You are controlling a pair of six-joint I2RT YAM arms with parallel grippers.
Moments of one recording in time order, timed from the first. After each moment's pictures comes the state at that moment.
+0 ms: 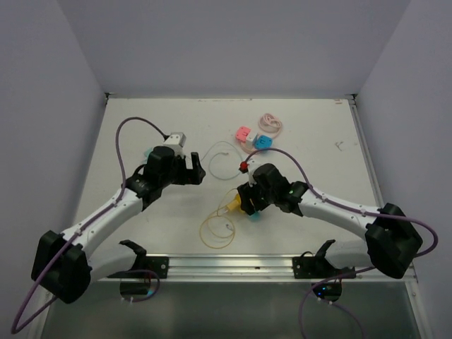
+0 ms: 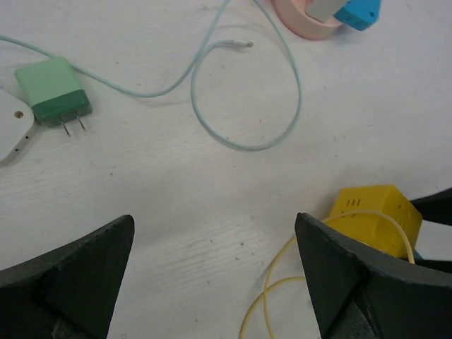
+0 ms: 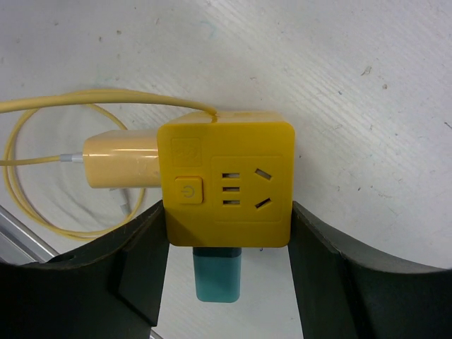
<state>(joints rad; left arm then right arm) -0.47 1.14 0.73 -0.20 -0.01 -0.41 0.80 1.29 0.71 -0.27 -0.03 0.22</state>
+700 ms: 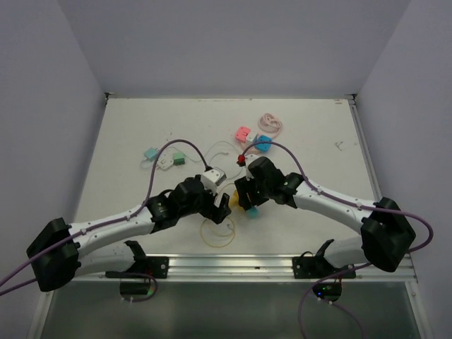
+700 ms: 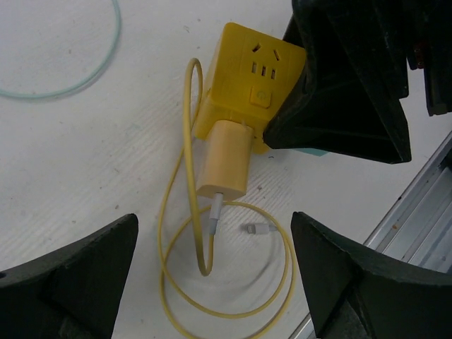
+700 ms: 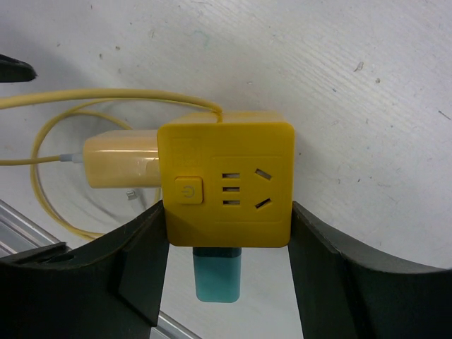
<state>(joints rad) -0.91 1.09 0.57 -0.06 -0.02 -0.31 0.80 1.37 0.86 -0.41 0.00 0.30</state>
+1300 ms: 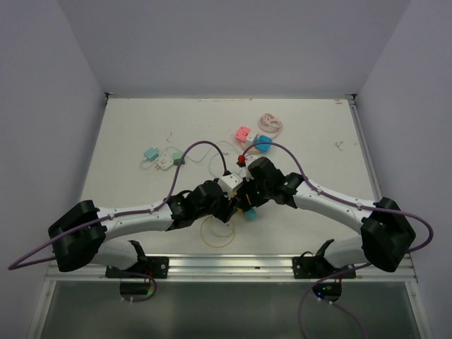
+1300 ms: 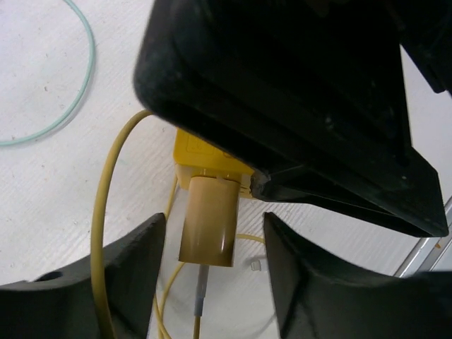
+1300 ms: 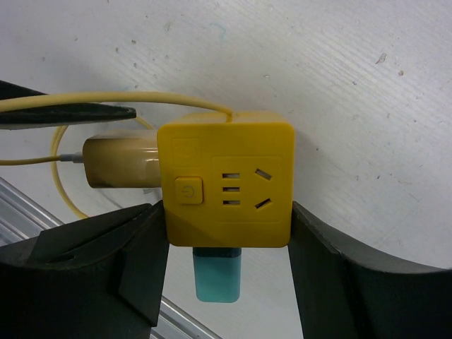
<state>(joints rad) -1.02 1.33 0.64 0.06 -0.12 -0.20 0.80 1.37 0.86 -0.42 -0.04 0.33</state>
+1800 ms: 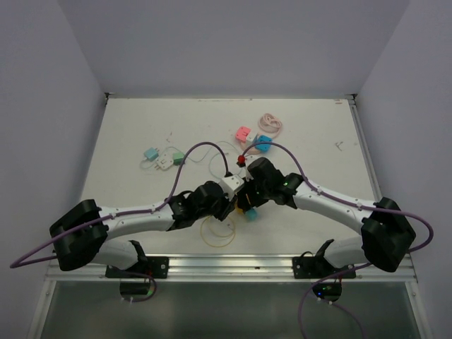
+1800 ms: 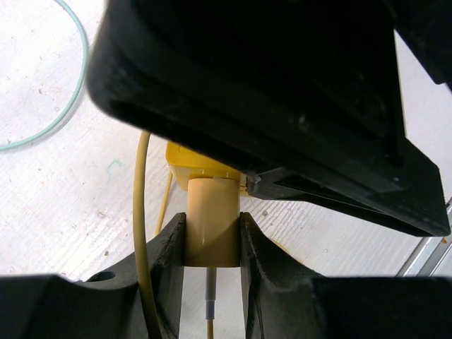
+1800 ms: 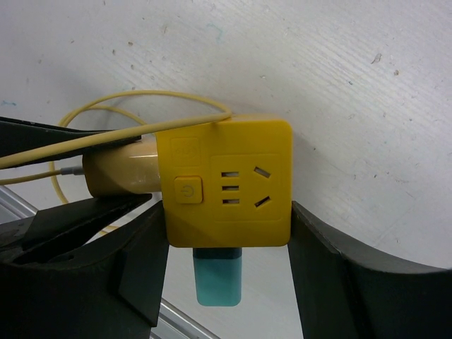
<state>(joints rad) -1.03 1.34 0.64 0.07 -0.11 -0.18 0.81 1.37 0.86 -0.42 -0.02 0.33</state>
